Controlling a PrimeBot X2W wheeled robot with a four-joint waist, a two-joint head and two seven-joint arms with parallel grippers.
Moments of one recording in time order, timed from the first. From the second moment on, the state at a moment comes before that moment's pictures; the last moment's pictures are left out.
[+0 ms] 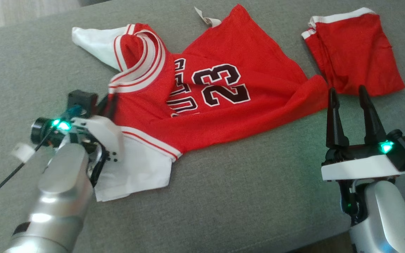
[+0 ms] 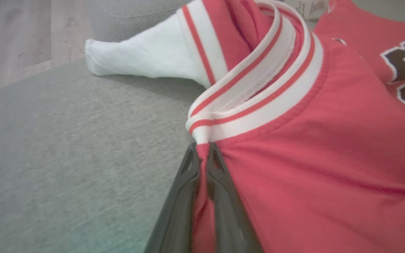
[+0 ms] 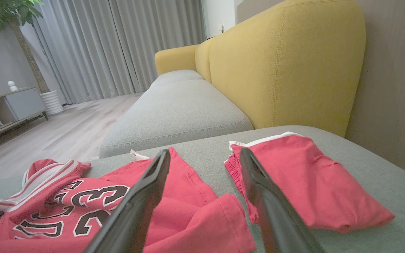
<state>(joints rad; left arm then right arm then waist) -0.71 0.17 -0.37 0.90 -0.25 -0.11 0.04 -0.19 -0.05 0.03 0.17 0.20 0.13 -0.25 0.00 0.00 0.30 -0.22</state>
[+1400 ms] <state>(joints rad) -0.20 0.13 -0.23 0.33 -0.30 -0.01 -0.26 -0.12 -0.05 0.03 0.16 0.17 0.13 -0.25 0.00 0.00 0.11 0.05</state>
